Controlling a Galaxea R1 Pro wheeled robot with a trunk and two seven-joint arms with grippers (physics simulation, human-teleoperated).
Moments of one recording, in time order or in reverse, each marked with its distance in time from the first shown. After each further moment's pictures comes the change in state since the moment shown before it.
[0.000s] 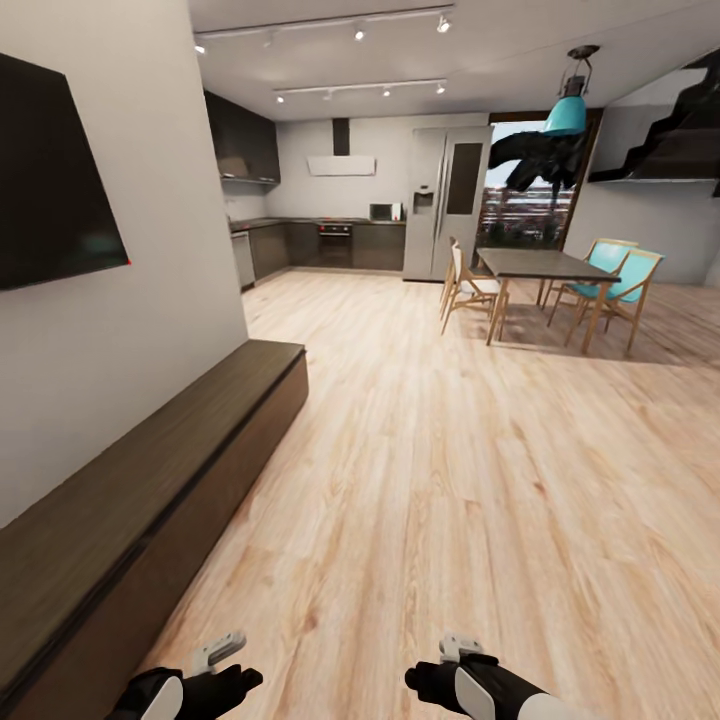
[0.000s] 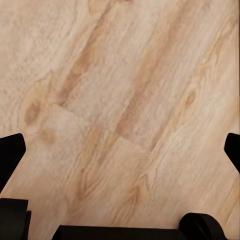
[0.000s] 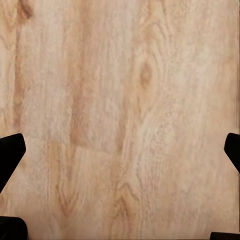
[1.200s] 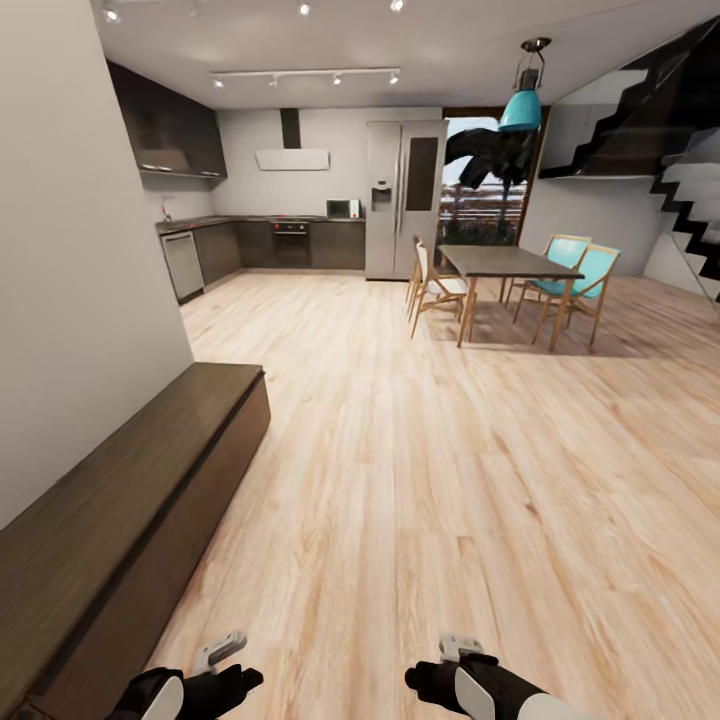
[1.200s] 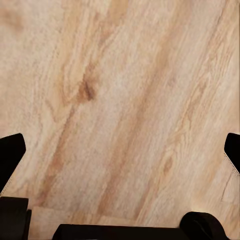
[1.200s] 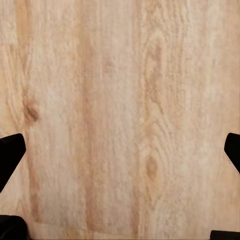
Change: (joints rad) left arm 0.000 -0.001 -0.001 0.000 -0.002 -0.003 0.000; right arm 0.000 0.000 0.000 0.000 0.000 -0.001 0.000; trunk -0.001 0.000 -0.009
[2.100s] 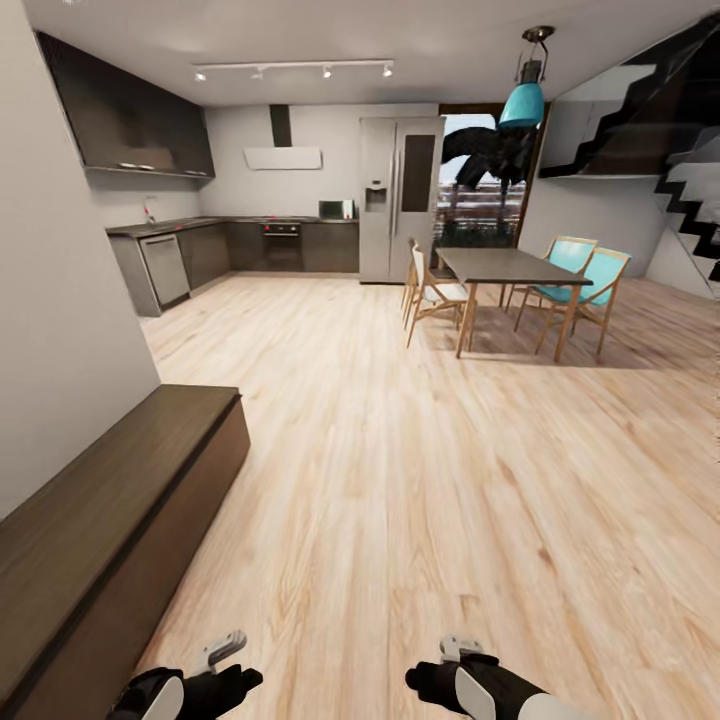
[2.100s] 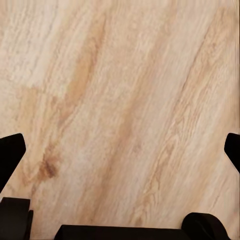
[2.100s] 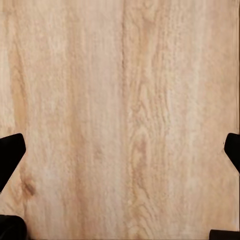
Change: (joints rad) left arm 0.000 0.000 -0.001 0.001 -0.006 -0.003 0.001; right arm 0.000 -0.002 0.000 0.001 0.000 0.001 0.000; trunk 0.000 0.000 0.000
